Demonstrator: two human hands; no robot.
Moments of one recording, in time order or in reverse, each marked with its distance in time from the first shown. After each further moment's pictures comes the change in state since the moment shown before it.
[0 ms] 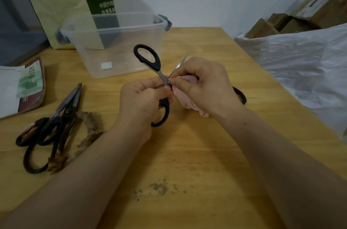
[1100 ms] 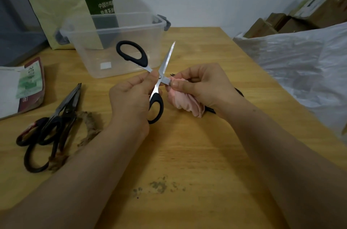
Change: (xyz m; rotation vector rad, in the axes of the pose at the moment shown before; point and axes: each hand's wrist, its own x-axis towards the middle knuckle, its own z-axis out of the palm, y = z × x) left_hand 0.003 0.002 -0.002 -0.090 0.206 -0.015; right_hand 0.005 0.007 -0.004 0.380 -0.164 0.335
